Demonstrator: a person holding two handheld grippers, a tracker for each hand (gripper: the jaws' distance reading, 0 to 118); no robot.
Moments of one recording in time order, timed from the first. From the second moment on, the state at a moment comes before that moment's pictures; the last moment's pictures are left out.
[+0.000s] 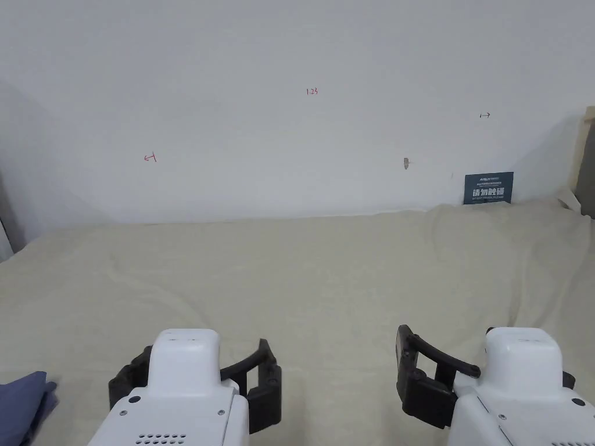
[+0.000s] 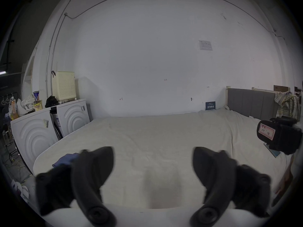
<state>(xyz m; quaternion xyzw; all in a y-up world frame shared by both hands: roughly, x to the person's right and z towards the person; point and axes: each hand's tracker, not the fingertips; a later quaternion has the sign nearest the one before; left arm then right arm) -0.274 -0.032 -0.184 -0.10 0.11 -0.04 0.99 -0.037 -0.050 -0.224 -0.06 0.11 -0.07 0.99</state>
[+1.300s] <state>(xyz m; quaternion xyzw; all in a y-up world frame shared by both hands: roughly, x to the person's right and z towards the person) -0.280 -0.017 -0.177 -0.08 0.10 -0.01 0.99 -0.041 -0.040 -0.214 -0.03 0.06 -0.01 1.00</state>
